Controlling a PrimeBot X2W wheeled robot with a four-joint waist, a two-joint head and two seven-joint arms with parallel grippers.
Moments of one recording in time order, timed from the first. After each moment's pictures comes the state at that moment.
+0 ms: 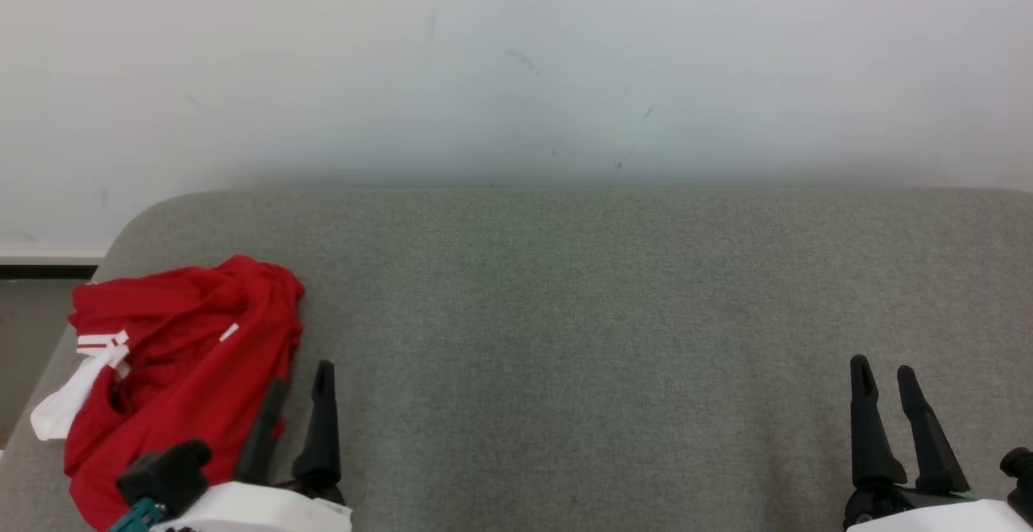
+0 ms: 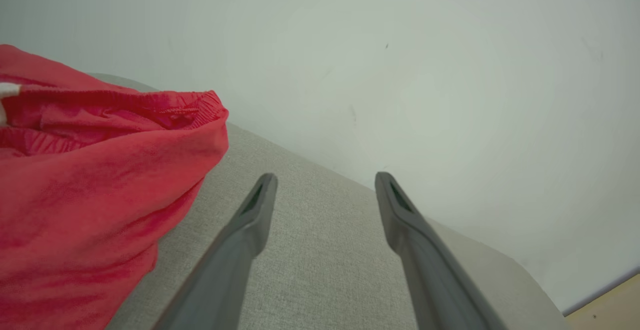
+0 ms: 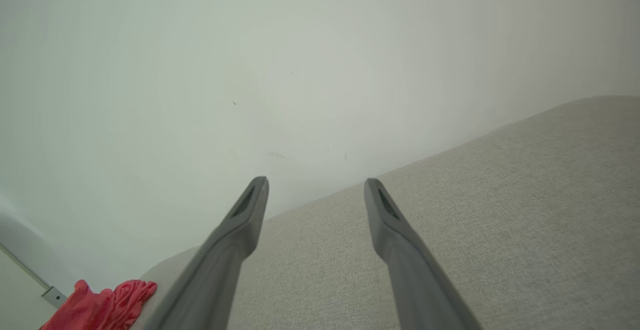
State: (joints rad) left arm -0.06 0.04 -0.03 0.12 -0.55 -0.06 -0.14; right arm -0.02 -0.04 0.03 0.06 0.66 0.13 -0.14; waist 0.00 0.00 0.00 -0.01
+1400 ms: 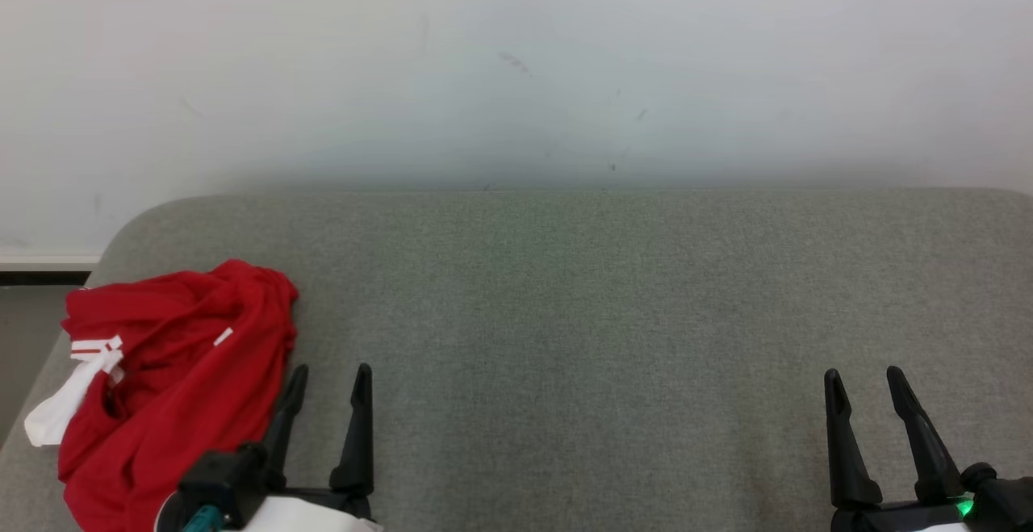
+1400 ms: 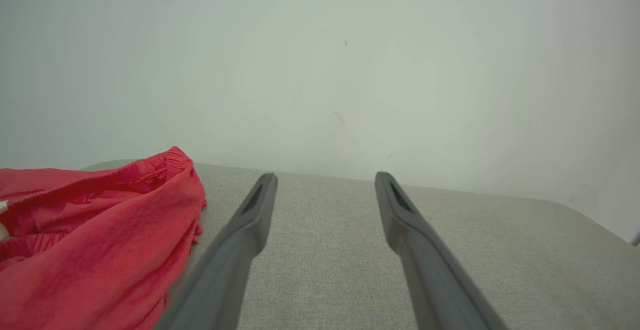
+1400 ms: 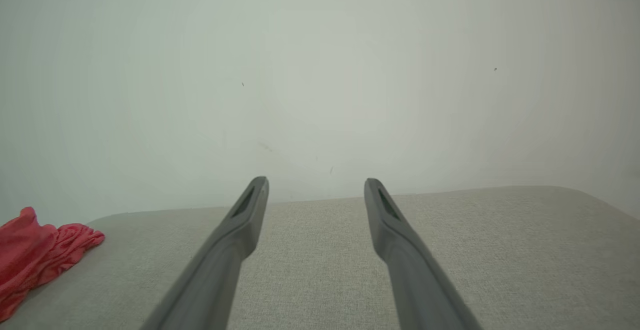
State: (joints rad) left arm -0.05 0.05 -0.09 0.11 -0.21 -0.06 -0.23; right arm 0.01 -0.04 0.05 0.06 0.32 0.13 -0.23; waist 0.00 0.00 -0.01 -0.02
